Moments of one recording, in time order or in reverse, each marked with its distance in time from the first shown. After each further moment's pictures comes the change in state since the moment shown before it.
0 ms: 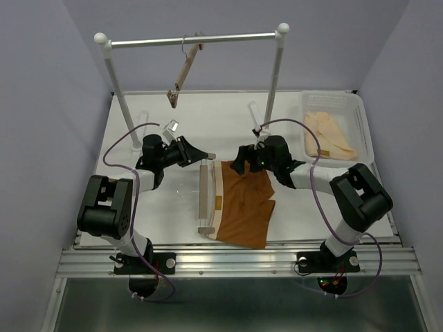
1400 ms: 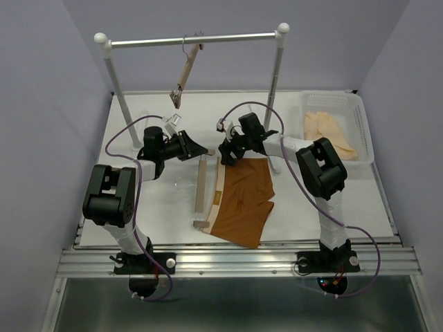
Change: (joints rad) left arm 0.026 0.108 0.132 -0.087 0.056 0.108; right arm -0.014 0.449 0.693 -0.495 -0.341 -0.780
